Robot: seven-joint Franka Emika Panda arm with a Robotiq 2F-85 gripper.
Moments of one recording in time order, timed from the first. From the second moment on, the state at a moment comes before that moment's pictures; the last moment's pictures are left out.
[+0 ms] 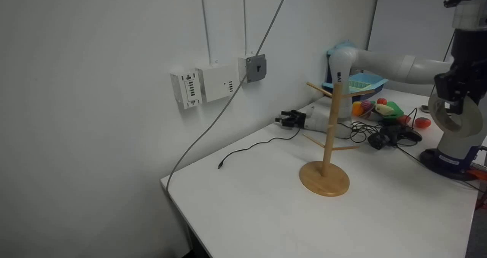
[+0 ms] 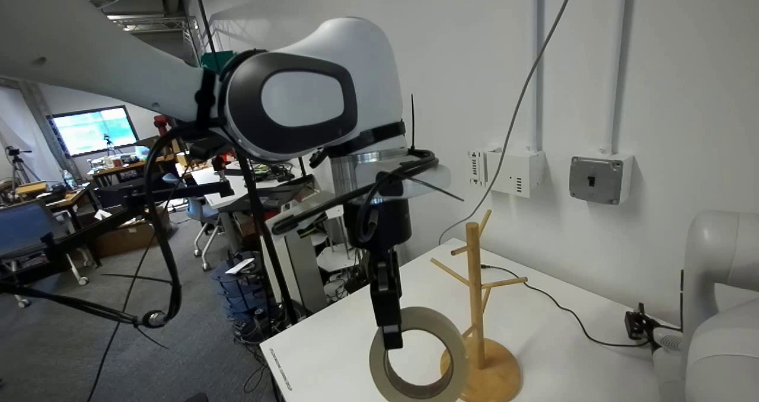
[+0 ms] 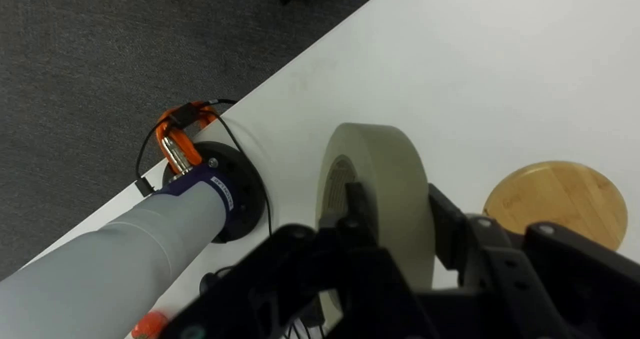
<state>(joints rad) -0.12 -0.14 -0.09 -2.25 -0.22 2.02 0.48</state>
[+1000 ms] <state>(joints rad) -0.13 -0.17 -0.09 -2.53 -0.27 2.41 0.38</state>
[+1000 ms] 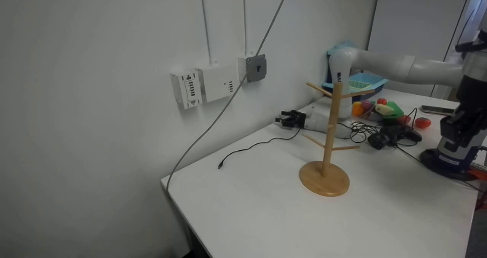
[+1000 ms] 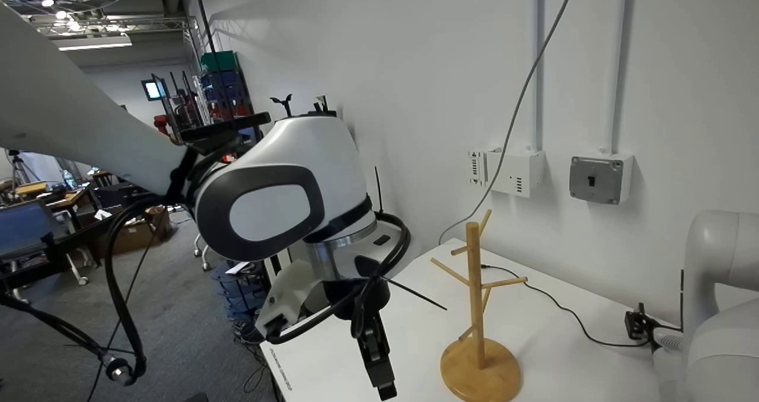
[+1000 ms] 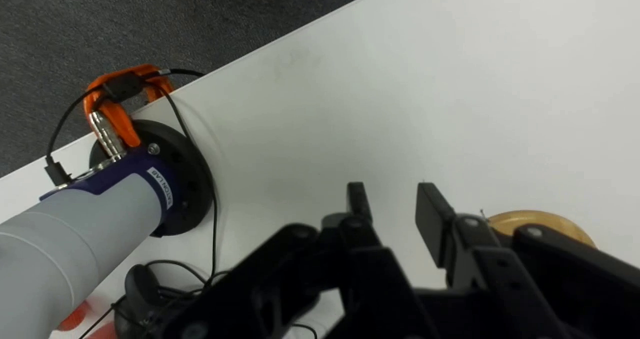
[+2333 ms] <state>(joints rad) -0.05 -0.35 -0.08 -2.48 0.08 2.45 0.11</state>
